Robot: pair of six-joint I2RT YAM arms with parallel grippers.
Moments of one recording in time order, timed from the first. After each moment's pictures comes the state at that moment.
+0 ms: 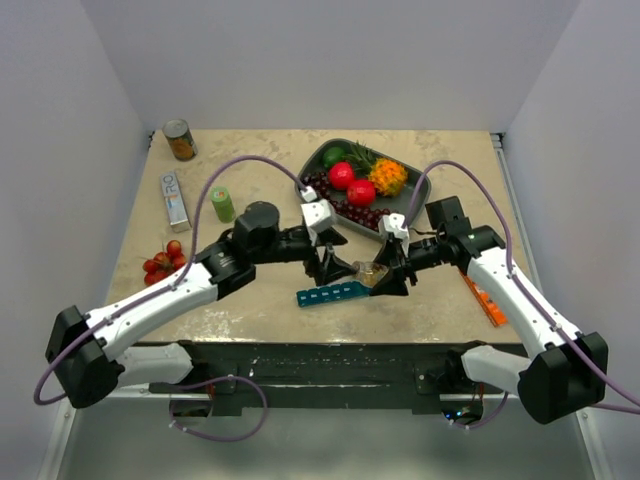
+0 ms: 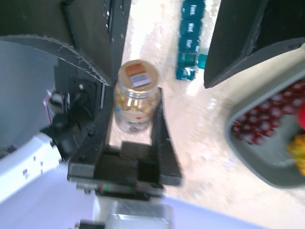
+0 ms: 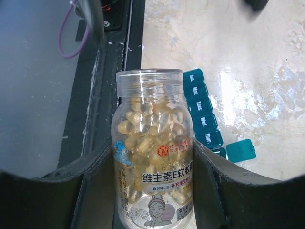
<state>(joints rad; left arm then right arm) -0.85 1.21 0.94 0.04 0.52 -0.07 0.32 1.15 0.93 -0.84 -1.13 -0.80</state>
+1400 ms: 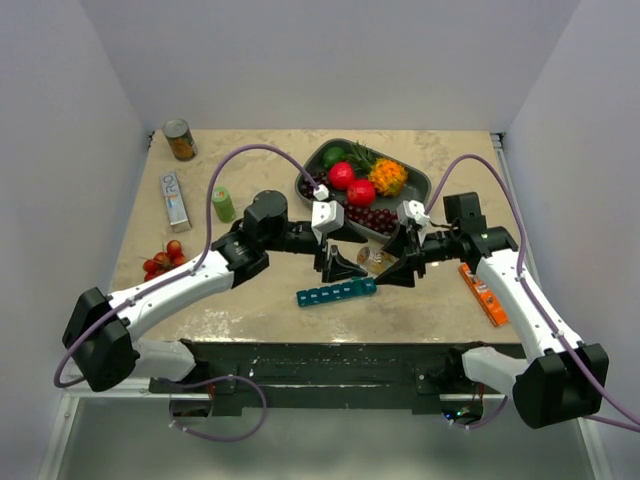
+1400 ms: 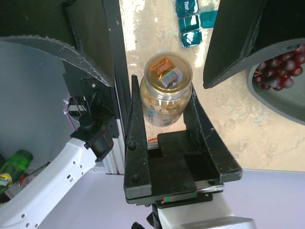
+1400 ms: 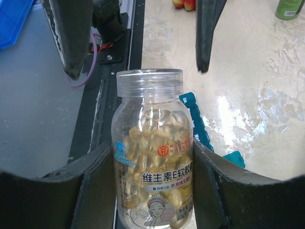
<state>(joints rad) -0.80 1.30 0.97 0.26 0.79 -0.03 0.21 1.12 0.94 -0.77 -1.30 -0.71</state>
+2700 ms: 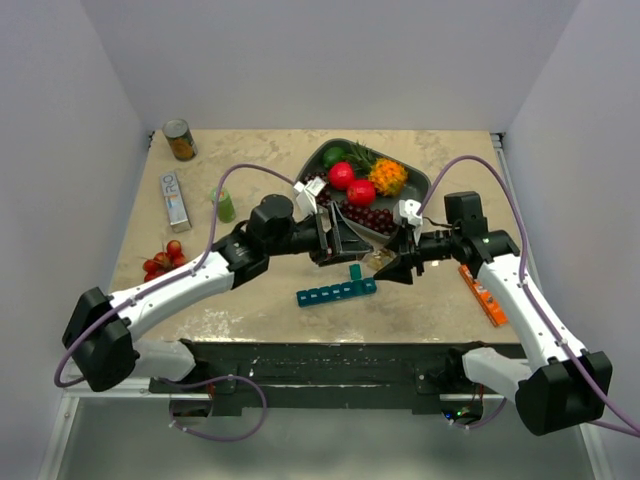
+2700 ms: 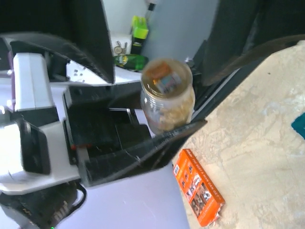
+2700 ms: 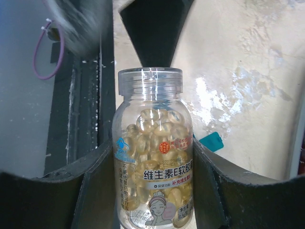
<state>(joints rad) -0.81 1.33 0.97 0.09 0.46 -1.14 0.23 1.09 0.93 -0.70 -1.14 -0.64</state>
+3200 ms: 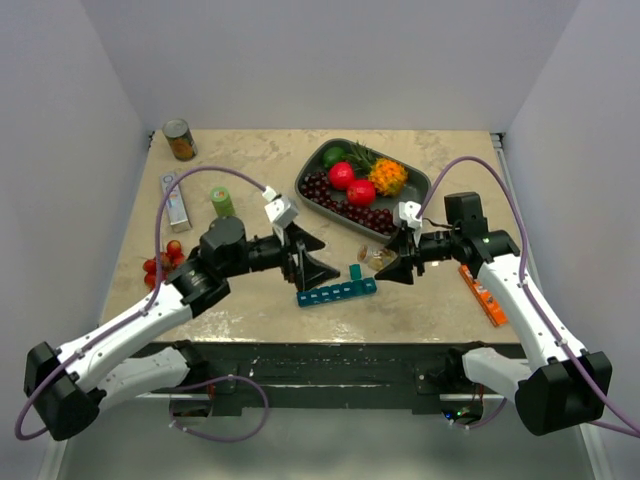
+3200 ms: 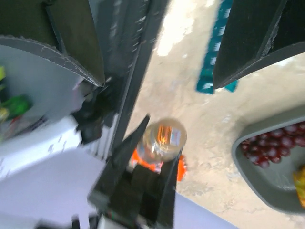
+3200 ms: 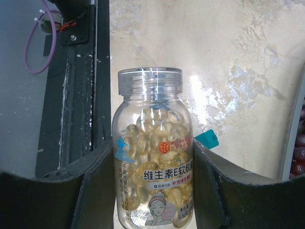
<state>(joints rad) -0.77 1.00 0.82 0.09 0.48 -0.45 0.22 1.09 0.93 -0.71 -1.12 -0.69</state>
